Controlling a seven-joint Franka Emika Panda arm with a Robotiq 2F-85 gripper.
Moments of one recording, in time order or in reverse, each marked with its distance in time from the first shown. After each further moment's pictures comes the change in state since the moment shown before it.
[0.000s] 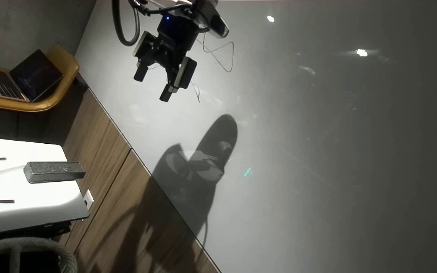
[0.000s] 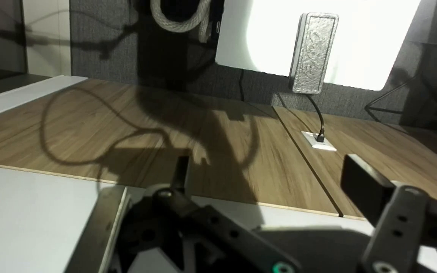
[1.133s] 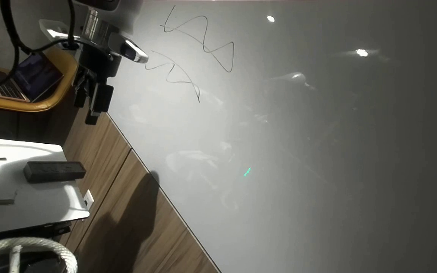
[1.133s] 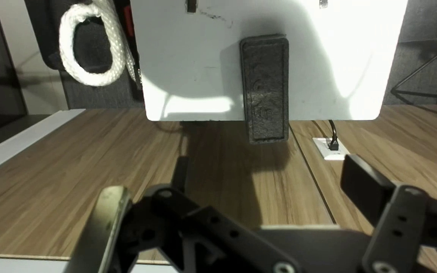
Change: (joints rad) arm 0.045 -0.084 0.213 -0.456 0.016 0.397 0.439
